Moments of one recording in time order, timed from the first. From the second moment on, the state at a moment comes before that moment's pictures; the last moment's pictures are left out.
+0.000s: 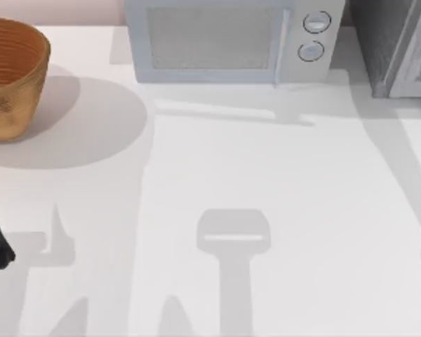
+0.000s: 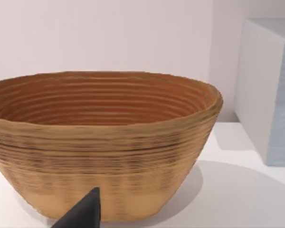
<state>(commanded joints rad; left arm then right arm) 0.00 0.00 0.00 0.00 0.00 0.00 0.21 1.54 1.90 -0.36 0.23 0.01</state>
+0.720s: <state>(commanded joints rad) 0.00 0.00 0.00 0.00 0.00 0.00 0.19 1.69 2.07 -0.37 0.22 0.01</state>
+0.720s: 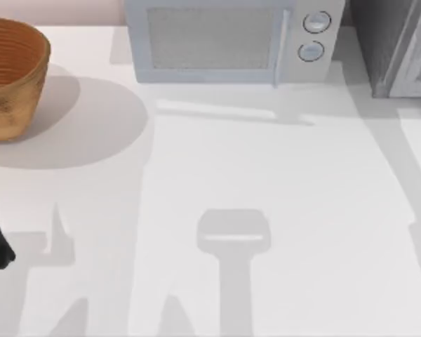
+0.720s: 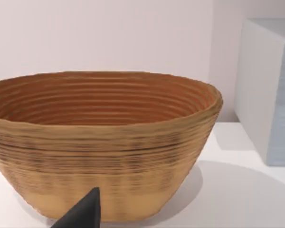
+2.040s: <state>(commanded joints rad) 0.00 0.00 0.00 0.00 0.00 0.00 0.17 1.79 2.18 -0.38 0.20 0.01</state>
